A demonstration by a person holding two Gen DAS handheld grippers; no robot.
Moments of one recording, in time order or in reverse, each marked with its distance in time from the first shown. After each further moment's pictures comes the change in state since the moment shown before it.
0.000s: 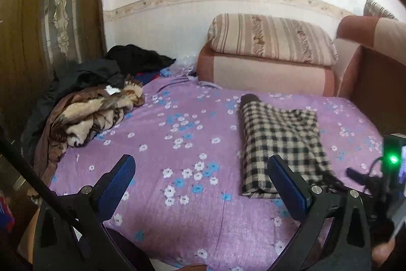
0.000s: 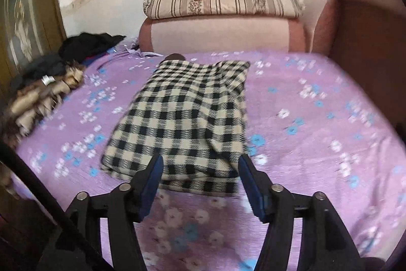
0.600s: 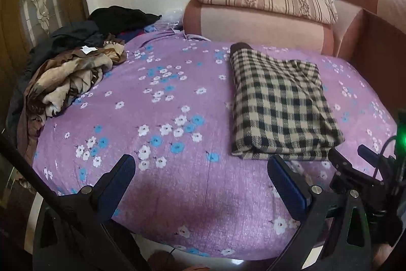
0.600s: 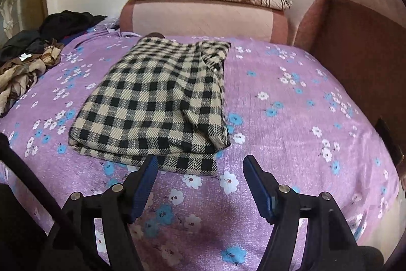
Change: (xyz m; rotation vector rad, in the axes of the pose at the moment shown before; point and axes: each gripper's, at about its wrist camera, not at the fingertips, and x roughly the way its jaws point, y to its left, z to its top) left arm 0.053 -0.029 -0.038 0.038 0.237 -0.049; right arm 0.020 -0.002 -0.021 -0.017 0.099 -0.126
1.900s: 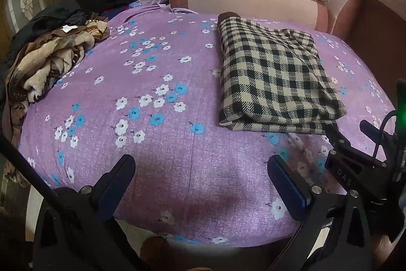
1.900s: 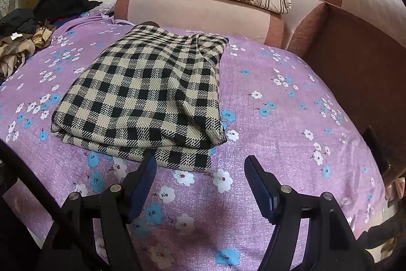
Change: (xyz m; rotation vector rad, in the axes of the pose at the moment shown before) left arm 0.031 -0.009 -0.018 0.027 0.127 -0.060; right arm 0.009 0.012 -0.004 -0.076 0.009 -0.104
